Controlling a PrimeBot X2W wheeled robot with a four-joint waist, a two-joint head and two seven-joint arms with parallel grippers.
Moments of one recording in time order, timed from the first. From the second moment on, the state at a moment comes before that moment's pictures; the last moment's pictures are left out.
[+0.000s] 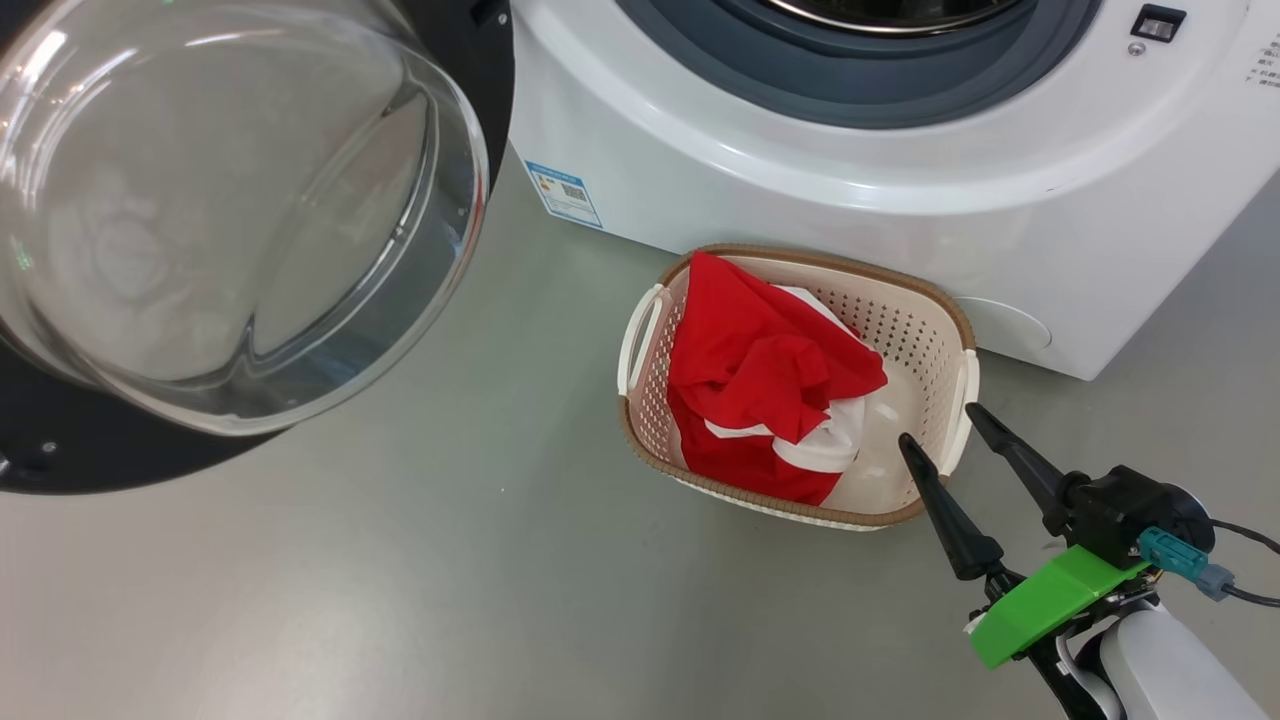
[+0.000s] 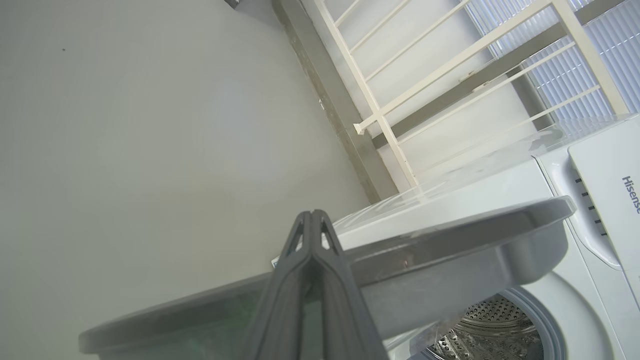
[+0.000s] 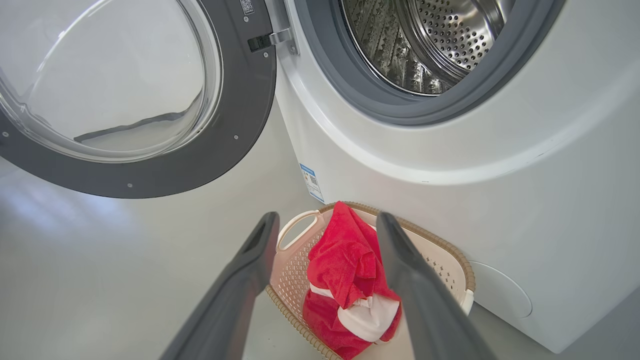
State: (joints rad) left arm -0.95 0.63 0.18 0.95 -1.29 -0.13 0.70; right arm -0.25 -0.32 0.28 0.27 0.34 0.13 -0.26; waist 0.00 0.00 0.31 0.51
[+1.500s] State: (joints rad) left arm -0.54 0.60 0.00 0.03 -1.60 -0.13 1.22; right arm -0.20 -0.25 0.20 0.24 0.34 0.13 -0.26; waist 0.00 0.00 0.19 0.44
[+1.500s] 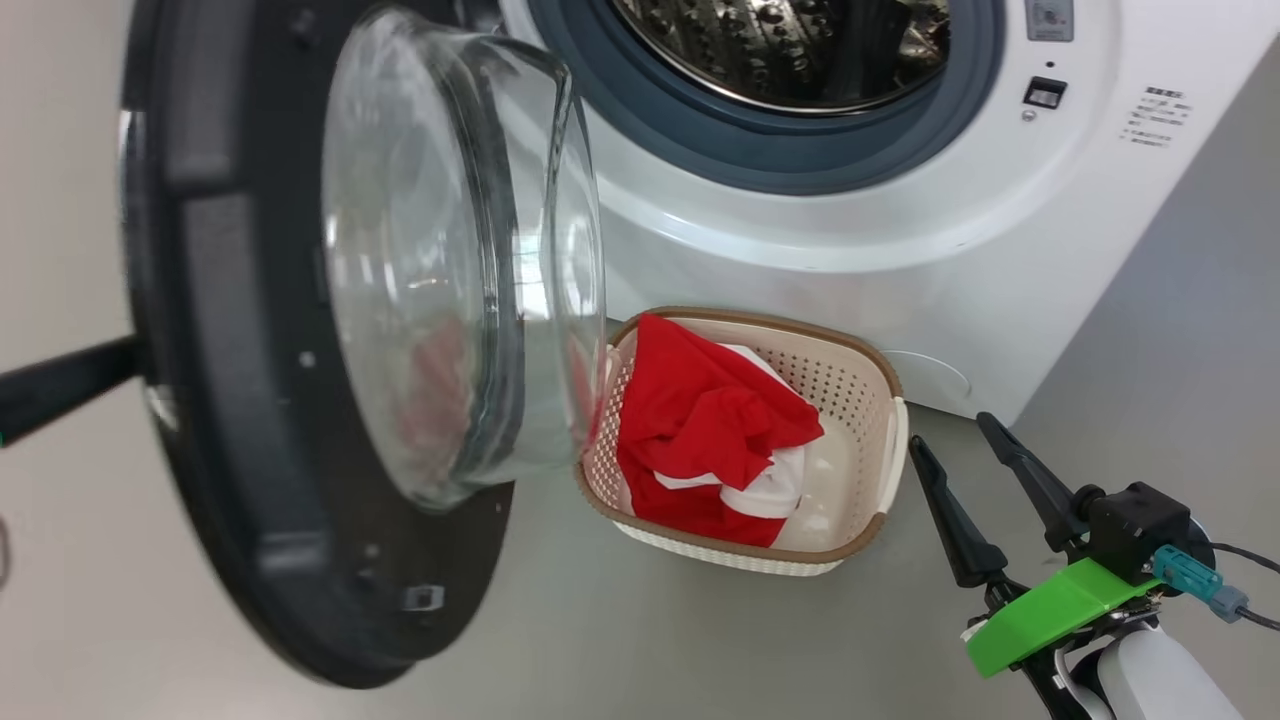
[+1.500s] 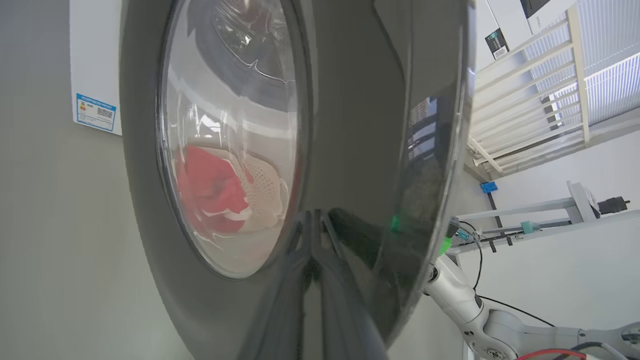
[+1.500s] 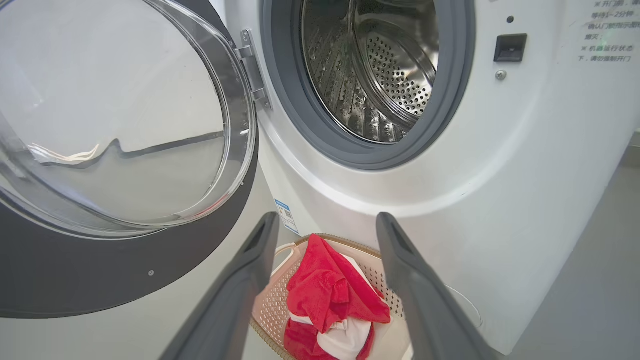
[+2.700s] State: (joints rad) left arm -0.81 0.34 -0.12 0.09 -1.50 -0.13 0.94; right arm -0.21 -0.15 0.14 0.19 0.31 0.13 -0.26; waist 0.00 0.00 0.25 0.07
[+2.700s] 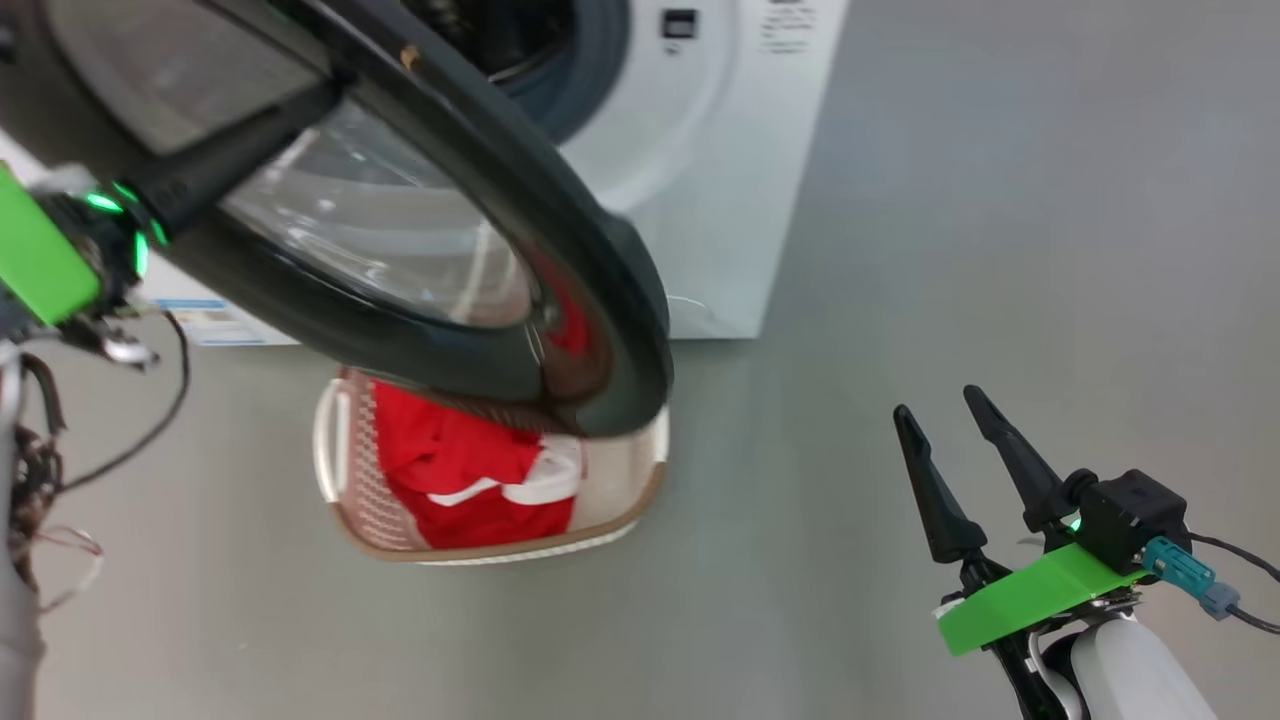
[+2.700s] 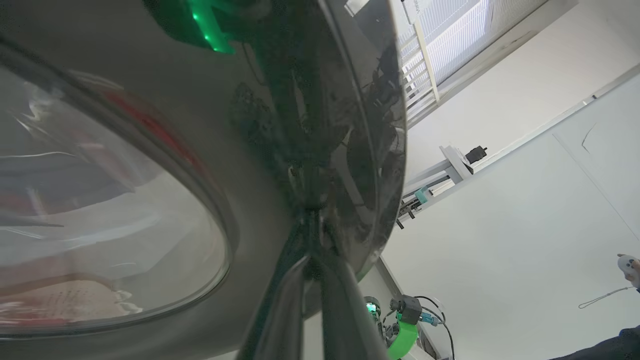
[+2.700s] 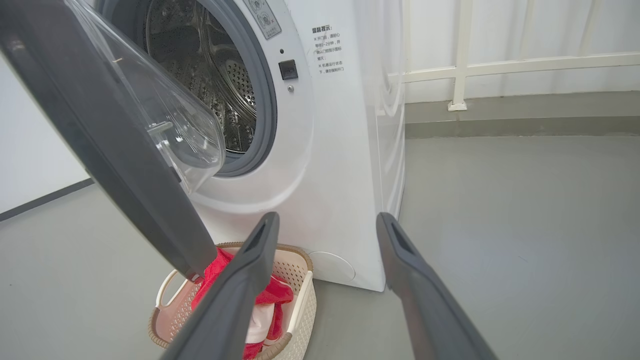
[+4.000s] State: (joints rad) left arm -0.72 0.48 -0.21 0.13 -1.51 -0.13 0.59; right arm -0.24 -0.13 0.12 0.18 0.31 0.13 -0.26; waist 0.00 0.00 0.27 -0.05
